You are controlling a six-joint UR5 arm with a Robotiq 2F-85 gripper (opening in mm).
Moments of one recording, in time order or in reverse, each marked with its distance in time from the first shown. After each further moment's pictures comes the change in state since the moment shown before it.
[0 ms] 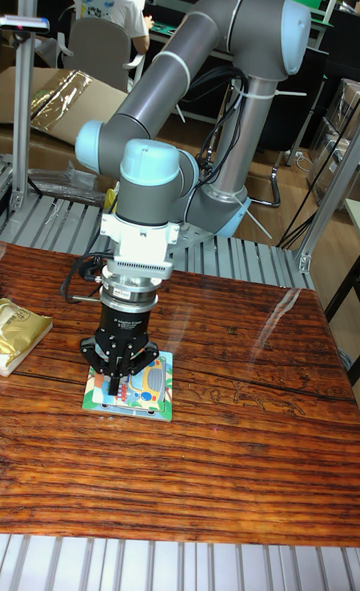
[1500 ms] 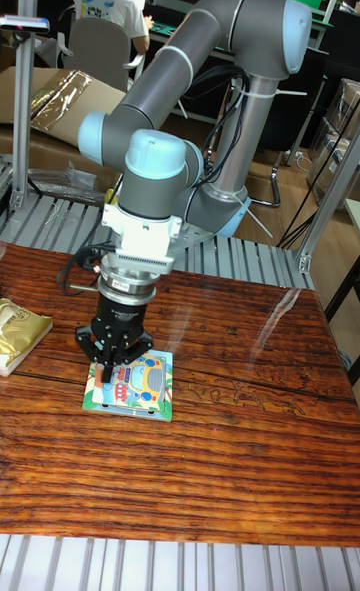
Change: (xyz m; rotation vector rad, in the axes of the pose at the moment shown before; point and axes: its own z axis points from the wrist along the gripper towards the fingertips) arm 0.021 -0.021 -0.017 0.065 0.072 -0.015
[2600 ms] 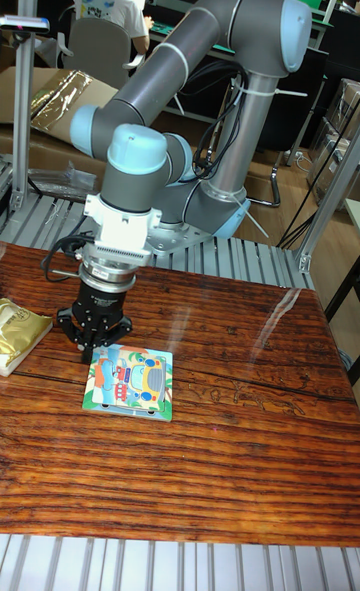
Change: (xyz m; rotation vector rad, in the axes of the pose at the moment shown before) arm 0.042 -0.025 0.007 0.009 0.048 0.008
